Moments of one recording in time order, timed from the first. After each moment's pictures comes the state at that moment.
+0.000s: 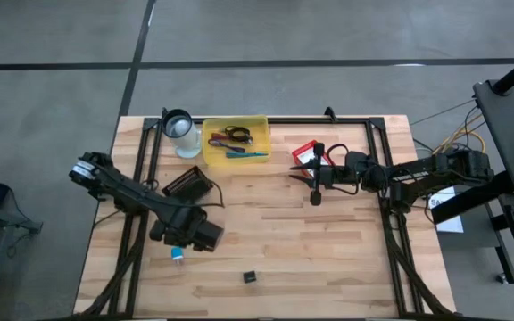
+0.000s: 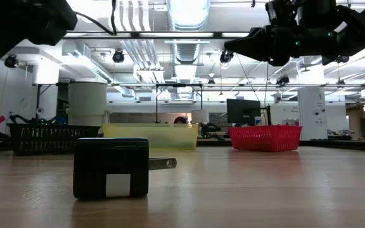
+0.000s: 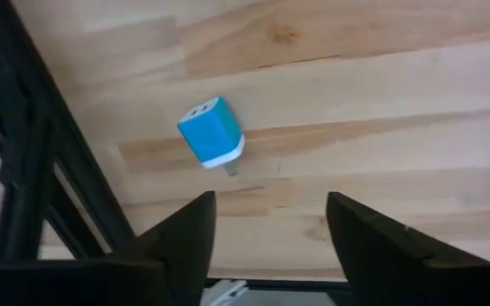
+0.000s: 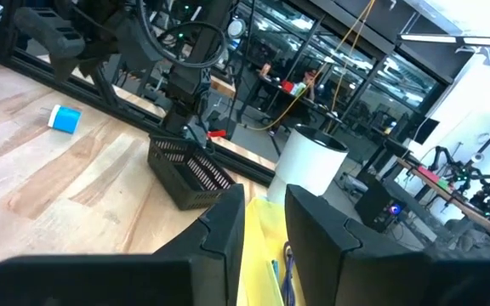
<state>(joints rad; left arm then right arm) -0.43 1.56 1.24 -1.26 0.26 -1.85 -0.17 1.24 0.38 0.86 -0.10 -0.47</state>
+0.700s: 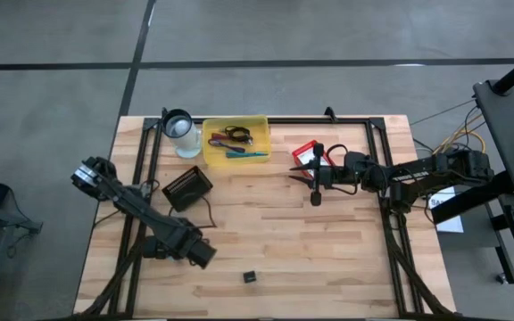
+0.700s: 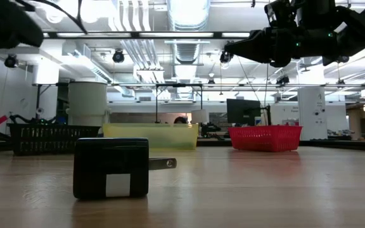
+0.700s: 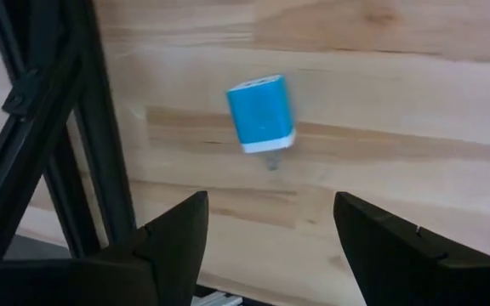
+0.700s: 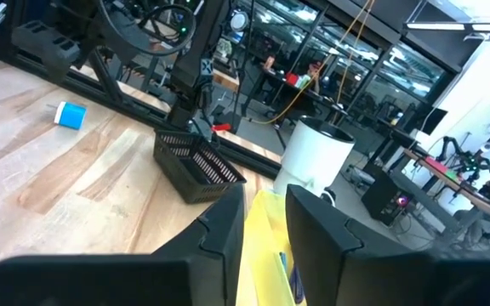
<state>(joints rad) -0.58 1.61 1.21 -1.26 0.26 -2.18 -0.17 1.24 0.38 0.84 -0.10 -0.45</state>
